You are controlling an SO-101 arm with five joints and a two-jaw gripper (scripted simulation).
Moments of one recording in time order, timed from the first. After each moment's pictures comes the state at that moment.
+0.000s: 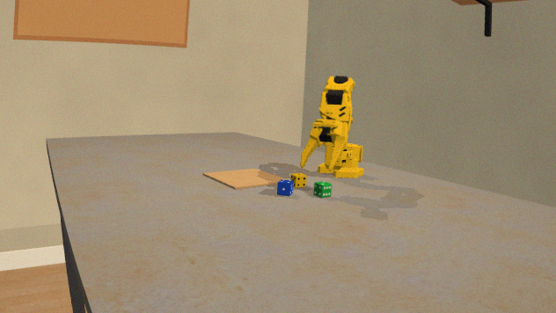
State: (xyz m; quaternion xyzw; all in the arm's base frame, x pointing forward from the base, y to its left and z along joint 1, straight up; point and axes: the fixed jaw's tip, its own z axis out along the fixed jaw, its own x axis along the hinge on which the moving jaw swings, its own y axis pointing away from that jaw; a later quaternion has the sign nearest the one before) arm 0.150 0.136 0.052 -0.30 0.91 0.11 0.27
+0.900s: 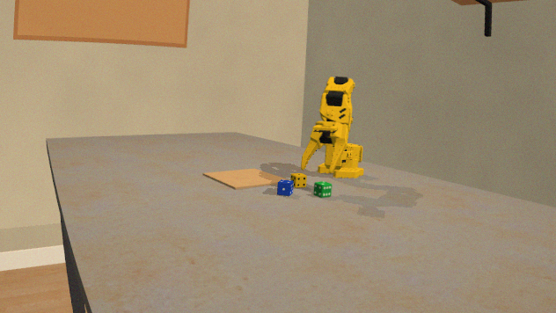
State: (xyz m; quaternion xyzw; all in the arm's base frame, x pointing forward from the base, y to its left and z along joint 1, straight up) arm 0.143 0.131 0.046 -0.31 0.91 0.10 0.26
